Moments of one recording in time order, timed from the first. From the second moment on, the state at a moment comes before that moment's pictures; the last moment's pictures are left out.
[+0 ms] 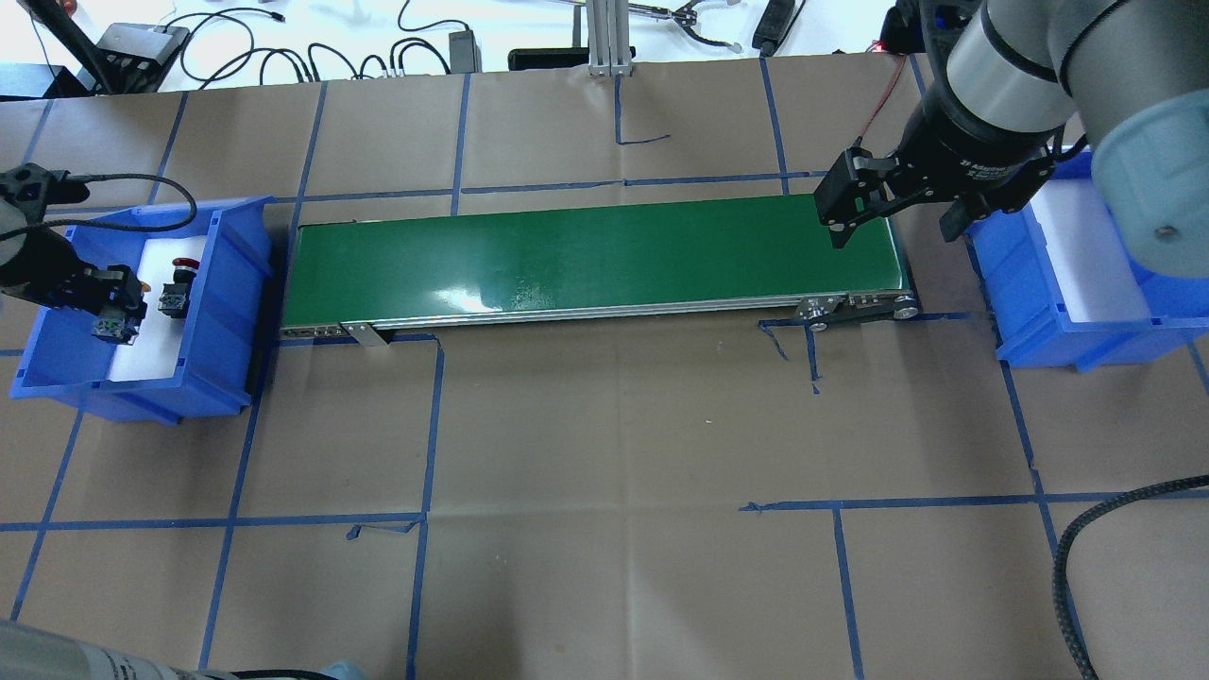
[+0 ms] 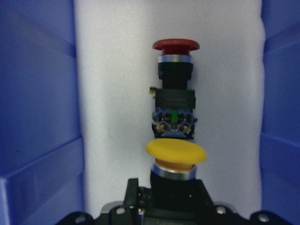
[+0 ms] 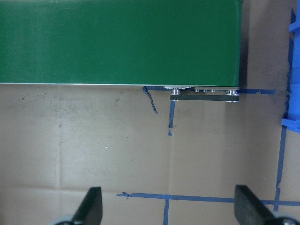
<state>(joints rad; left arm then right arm) -0.94 -1.83 -1.77 -1.04 1.54 0.63 1.57 -1.67 1.68 -1.65 -1.52 -0.05</state>
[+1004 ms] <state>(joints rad) -1.22 -1.89 -1.48 -1.24 1.54 0.35 1.57 -1.67 1.68 -1.65 -1.52 -0.05</state>
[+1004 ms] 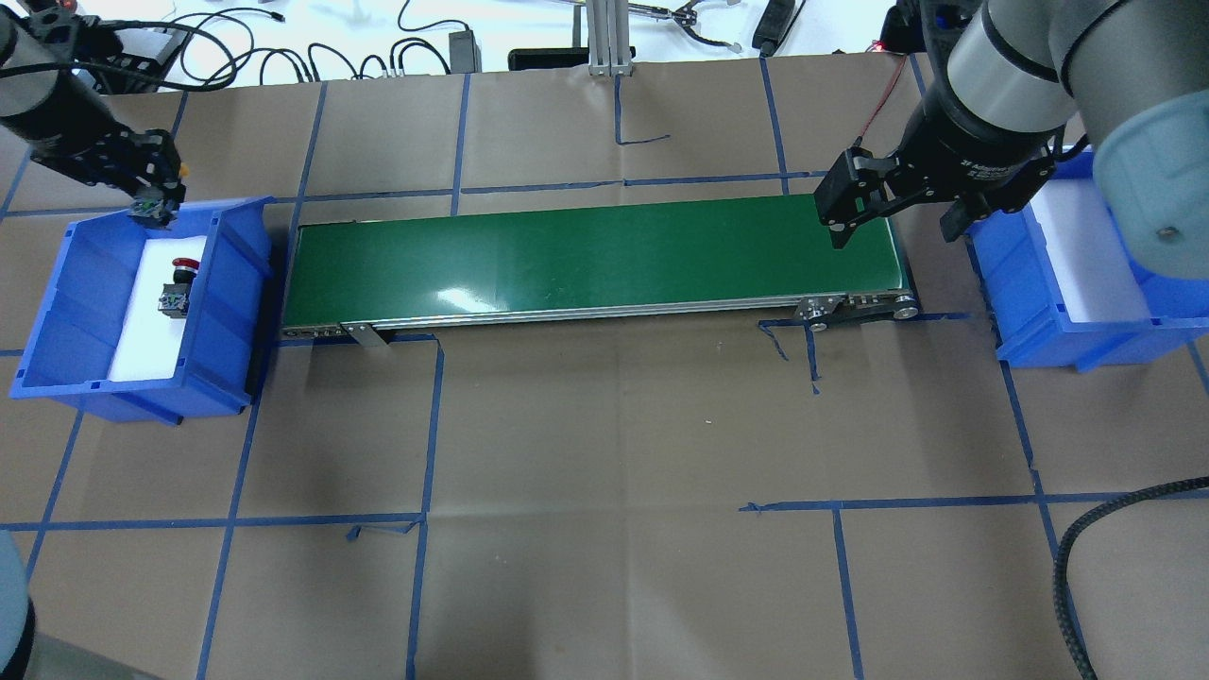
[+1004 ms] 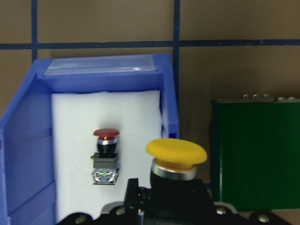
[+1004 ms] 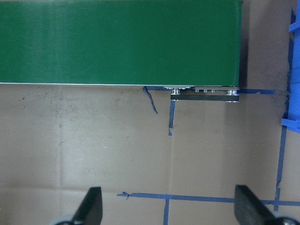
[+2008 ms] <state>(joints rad) -1.37 -1.95 -1.72 -1.00 1.54 0.15 1.57 -1.67 1.68 -1.65 -1.53 -0.05</state>
